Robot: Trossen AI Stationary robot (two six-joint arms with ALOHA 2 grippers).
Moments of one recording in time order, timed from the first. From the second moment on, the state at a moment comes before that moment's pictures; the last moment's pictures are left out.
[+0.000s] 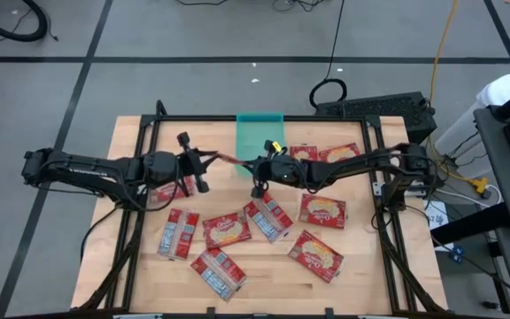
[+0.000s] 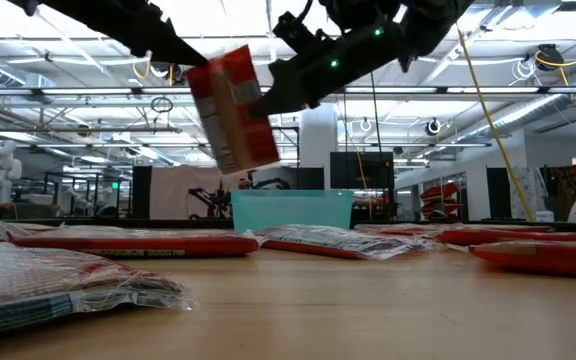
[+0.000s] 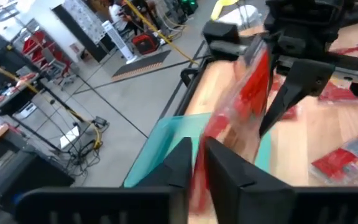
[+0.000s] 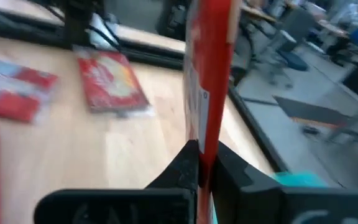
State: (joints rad) left arm -0.01 0.94 0.65 0.03 -0.53 0.35; right arm -0.05 1.74 1.04 0.36 0.36 -0.26
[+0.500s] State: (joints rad) left arm 0.09 0.94 0.63 -0.07 -0.54 0.07; right arm -0.05 1.55 1.04 0.07 0.53 -0.52
